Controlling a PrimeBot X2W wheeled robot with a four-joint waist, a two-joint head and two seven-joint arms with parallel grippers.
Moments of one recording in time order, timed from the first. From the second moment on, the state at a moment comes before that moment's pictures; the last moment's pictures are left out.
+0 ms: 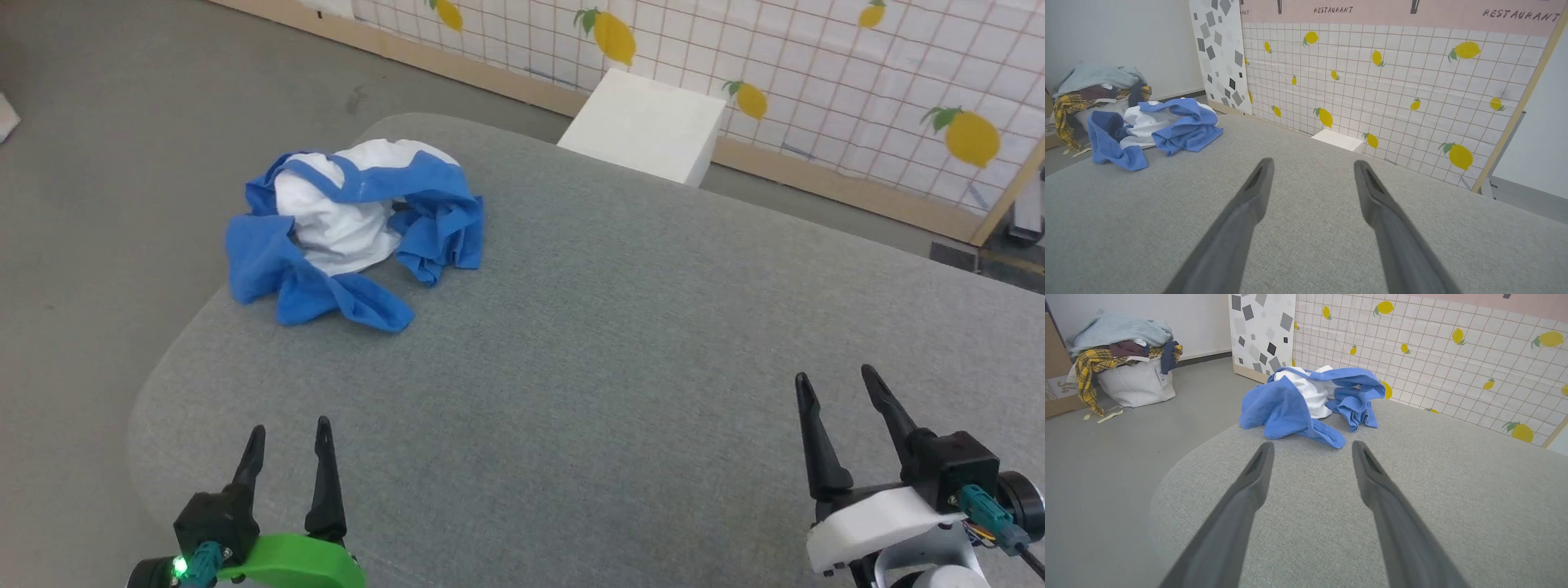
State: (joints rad) left arm 0.11 0.06 -0.01 0.02 -0.16 0.04 -0.17; right arm 0.02 -0.05 -0.05 0.09 0.03 0.13 -0.17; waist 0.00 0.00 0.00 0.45
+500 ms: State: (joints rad) left arm 0.11 0.06 -0.02 0.02 -0.20 0.05 -0.20; right arm 0.02 -0.05 -0.05 0.11 0.02 0.13 -0.20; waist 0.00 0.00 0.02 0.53
